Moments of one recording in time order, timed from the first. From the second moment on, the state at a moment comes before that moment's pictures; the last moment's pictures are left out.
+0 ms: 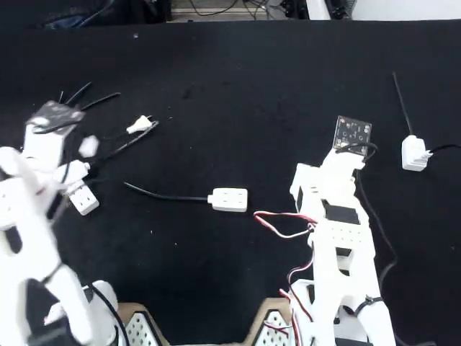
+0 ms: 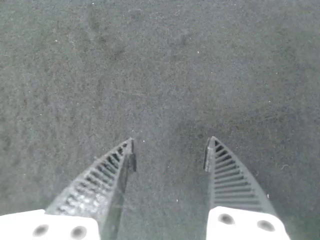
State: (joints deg) left arm -29.8 -34.9 17.6 100.1 -47.5; right arm 8.9 -40.1 72.0 24.6 -7.9
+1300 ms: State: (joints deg) left arm 34.2 -39.3 63.0 51.0 -13.0; right arm 8.9 -40.1 72.0 24.6 -7.9
